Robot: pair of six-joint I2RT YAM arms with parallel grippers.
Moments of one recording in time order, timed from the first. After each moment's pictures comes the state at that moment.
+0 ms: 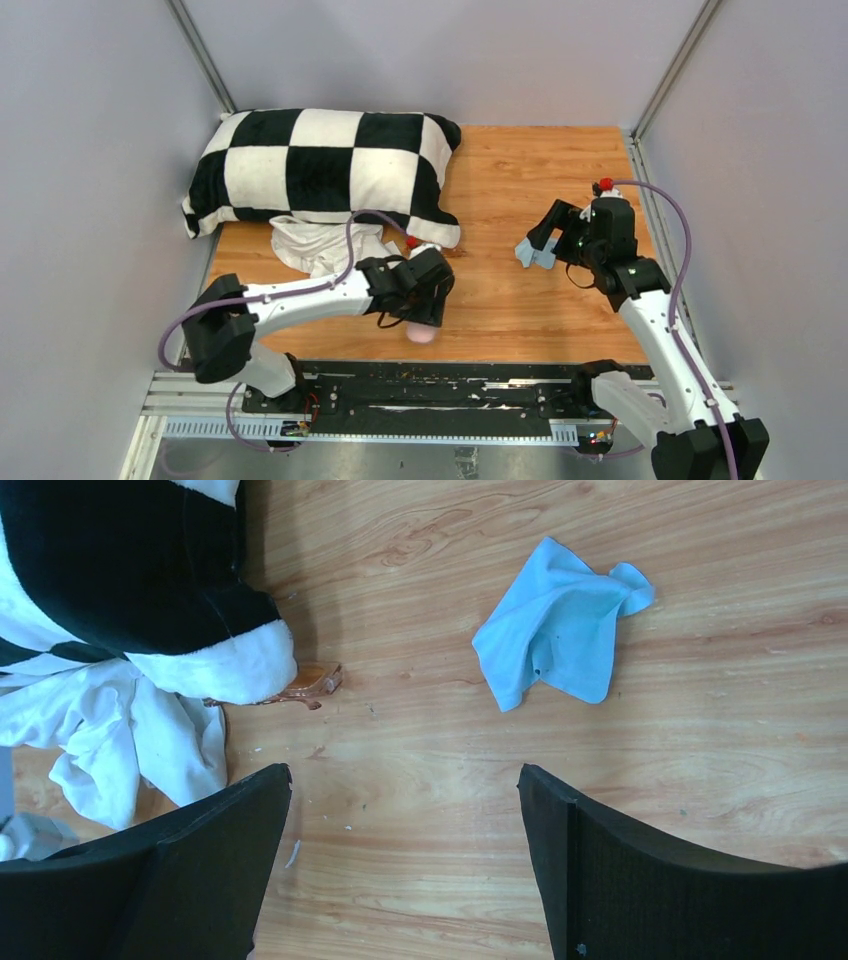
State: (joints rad) left arm -1.06 1.43 0.93 -0.64 -0.15 -0.82; right arm 0.18 0.90 0.83 -0.51 -0.07 0.51
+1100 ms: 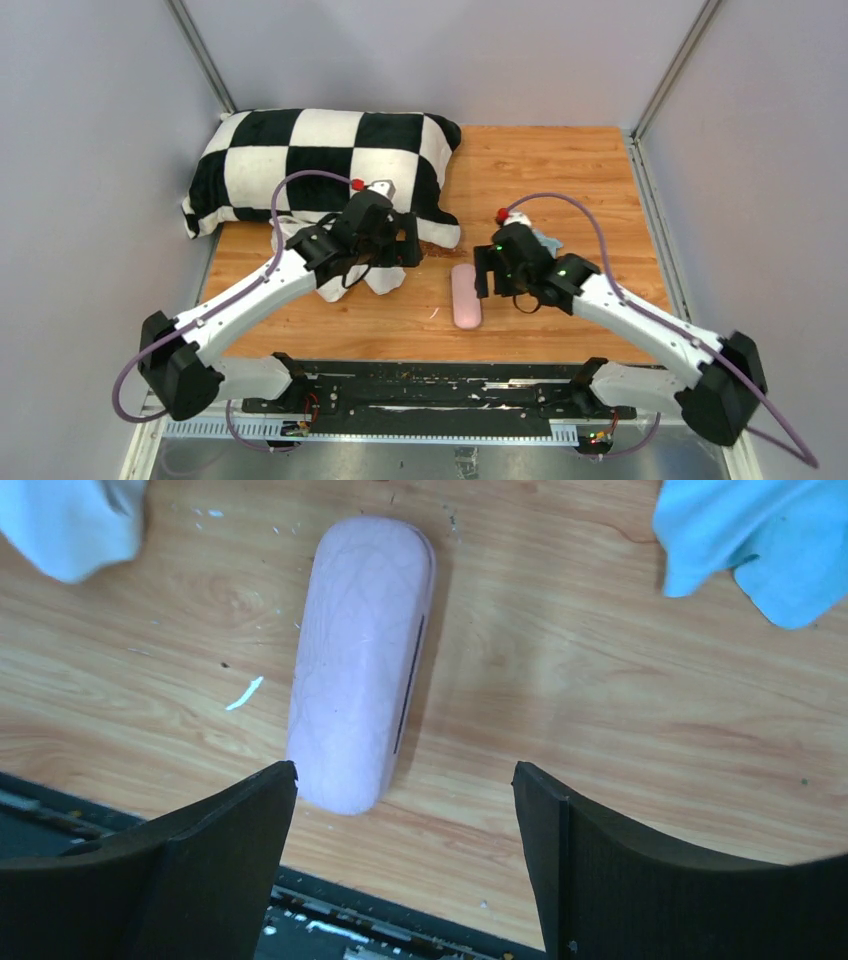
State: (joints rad) left arm -0.74 1.27 1.08 -0.58 -0.11 -0.62; right arm 0.71 1.05 0.83 -0.62 0.19 0.50
